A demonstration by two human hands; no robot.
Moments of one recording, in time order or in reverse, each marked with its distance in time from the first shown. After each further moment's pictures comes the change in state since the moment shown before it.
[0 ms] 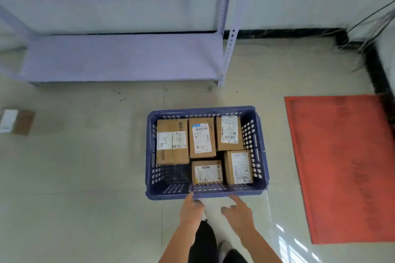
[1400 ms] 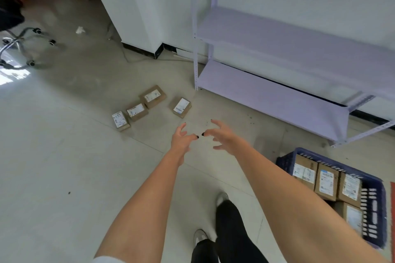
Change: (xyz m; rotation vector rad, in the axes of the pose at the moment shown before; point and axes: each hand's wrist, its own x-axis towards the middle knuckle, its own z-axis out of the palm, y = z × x) left_hand -0.201 -0.101 -0.714 -0.702 0.239 0.405; right_hand -0.426 -0.325 0.525 -0.205 -0.417 -0.519
